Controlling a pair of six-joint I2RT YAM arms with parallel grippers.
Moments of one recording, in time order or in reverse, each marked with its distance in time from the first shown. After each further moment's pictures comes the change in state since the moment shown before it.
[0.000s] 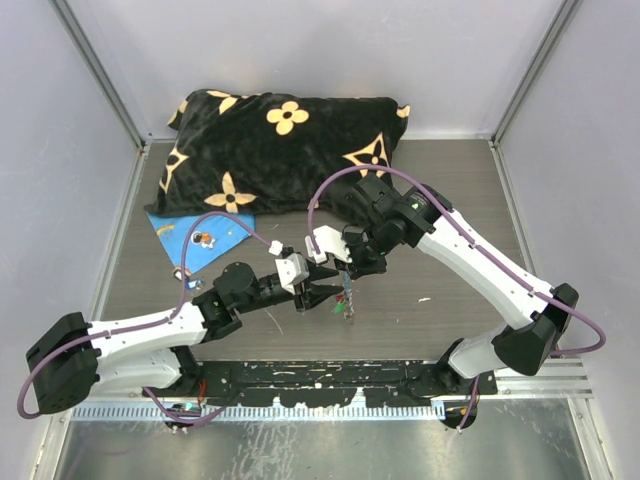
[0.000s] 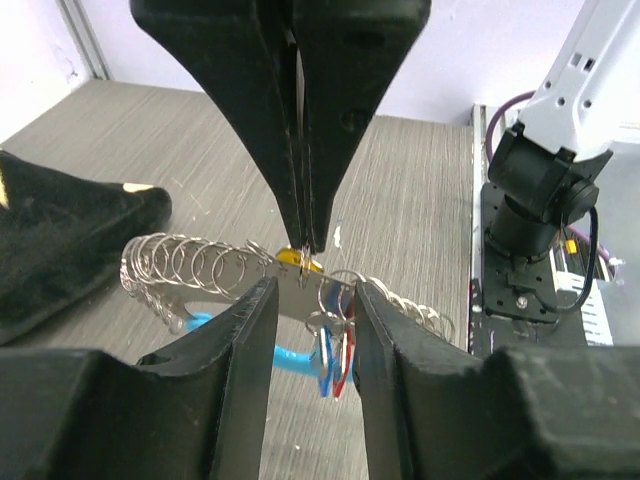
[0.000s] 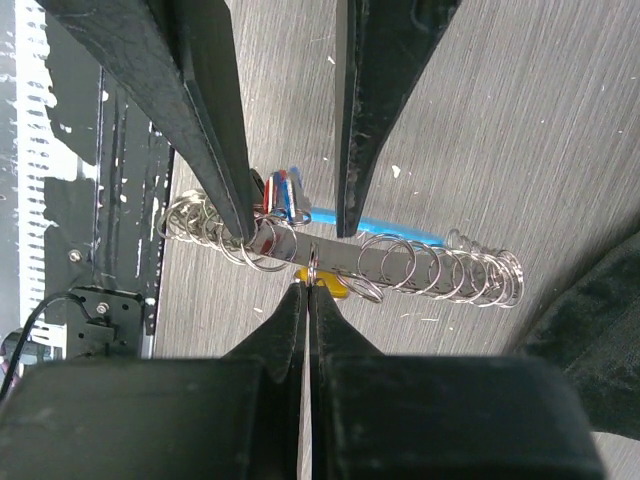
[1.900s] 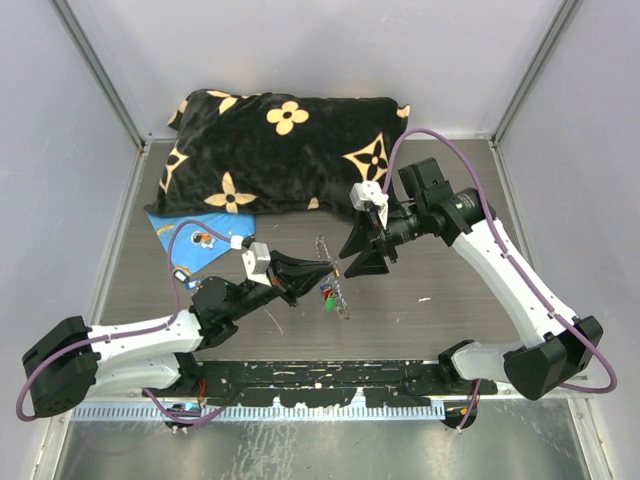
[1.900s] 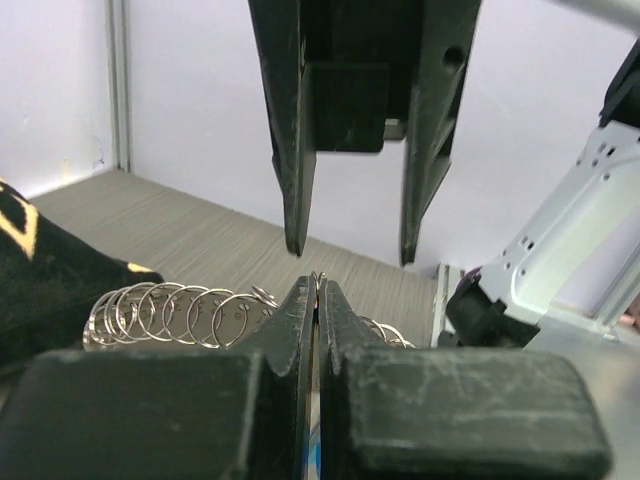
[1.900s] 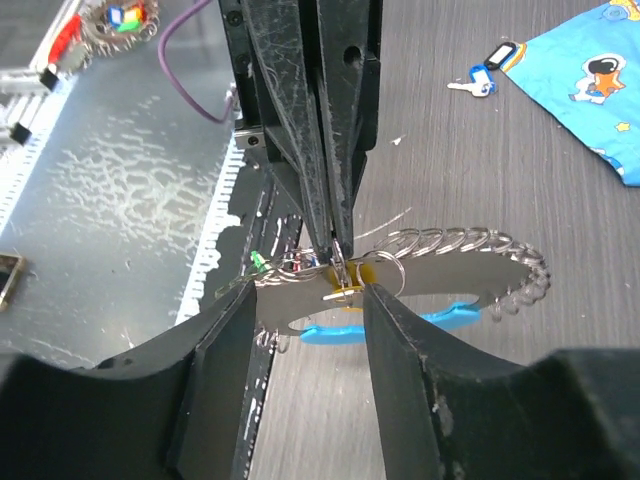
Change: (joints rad) left arm -0.005 -0.038 -0.107 0.387 -0.141 -0.260; right arm -0.317 -0.145 -0.154 0.244 -0.743 0.173
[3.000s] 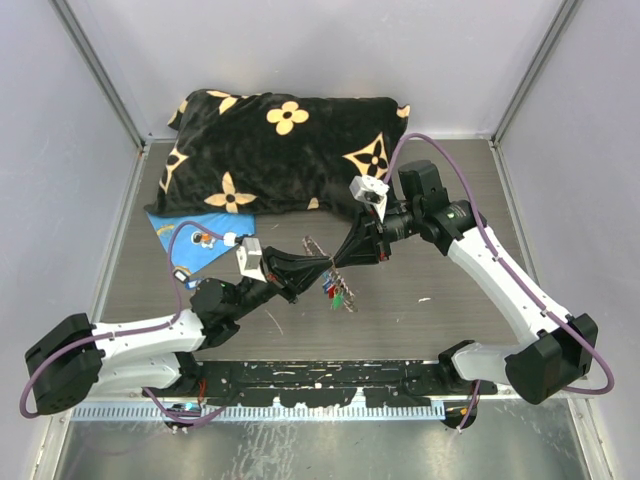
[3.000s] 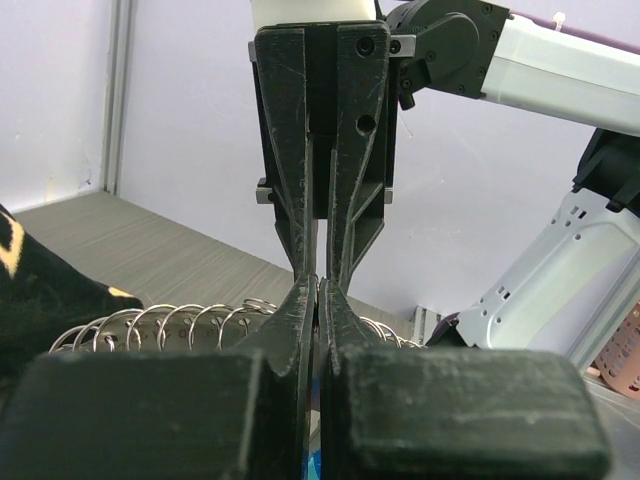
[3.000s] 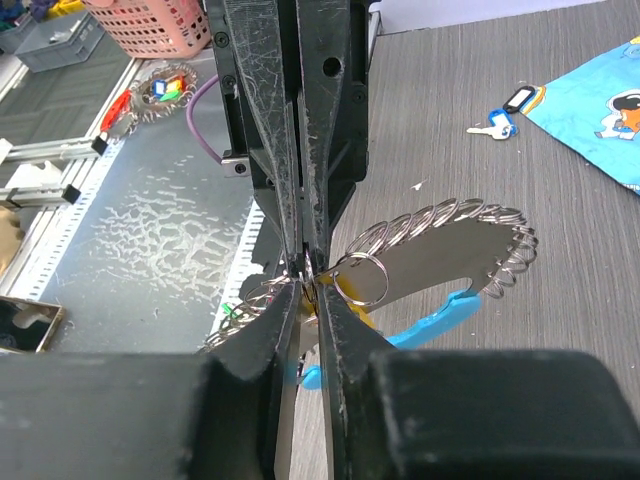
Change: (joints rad) left arm 0.000 0.030 0.000 0.128 -0.053 -0.104; right arm -0.010 -0.027 -0.190 0.441 -0.139 0.371
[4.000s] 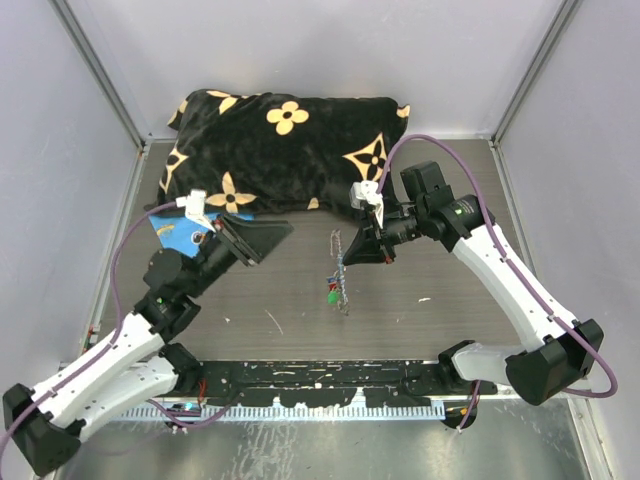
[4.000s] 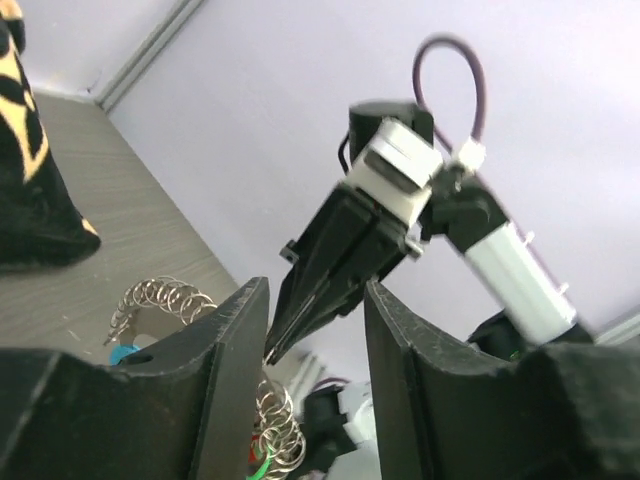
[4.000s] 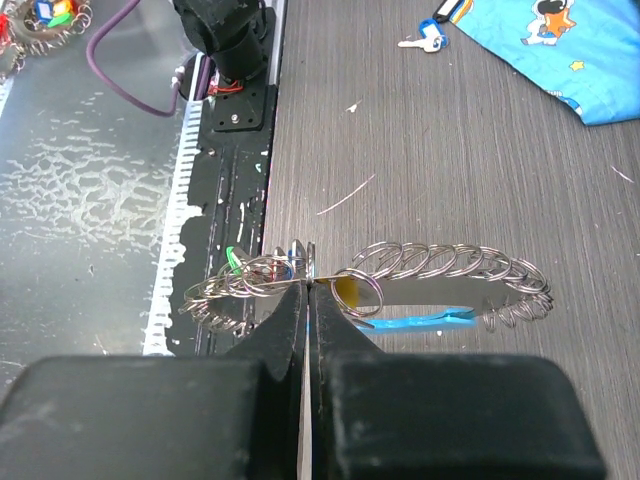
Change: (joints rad) left arm 0.222 -0.337 0.224 -0.713 -0.011 -0.491; right arm -0.002 -0.005 0.084 -0.259 0.234 -0.211
